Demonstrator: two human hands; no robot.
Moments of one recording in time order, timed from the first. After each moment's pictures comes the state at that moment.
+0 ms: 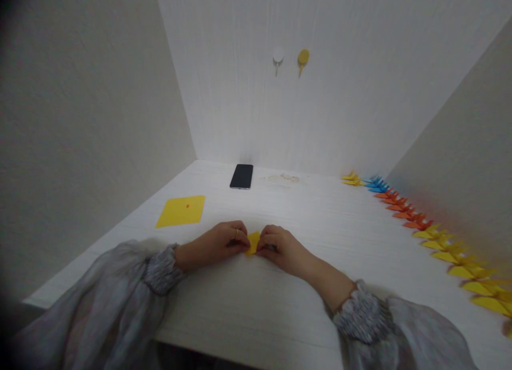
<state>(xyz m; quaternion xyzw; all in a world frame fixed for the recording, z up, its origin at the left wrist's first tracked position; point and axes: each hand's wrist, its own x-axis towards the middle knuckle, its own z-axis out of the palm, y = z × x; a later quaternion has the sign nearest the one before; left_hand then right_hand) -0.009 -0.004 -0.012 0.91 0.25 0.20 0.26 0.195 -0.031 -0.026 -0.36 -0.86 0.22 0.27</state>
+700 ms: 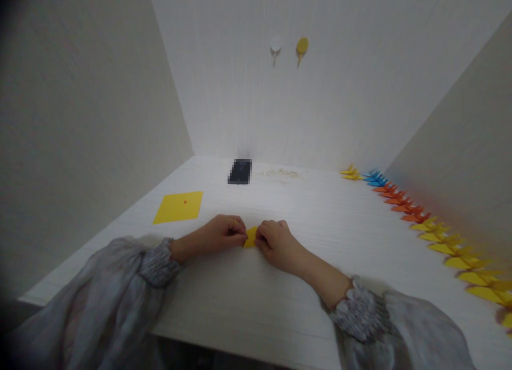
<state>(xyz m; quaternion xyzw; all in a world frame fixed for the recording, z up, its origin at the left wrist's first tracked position) -0.007 0.000 -0.016 0.88 0.32 0.19 0.31 0.182 -0.034 -0.028 -0.46 -0.87 0.09 0.17</state>
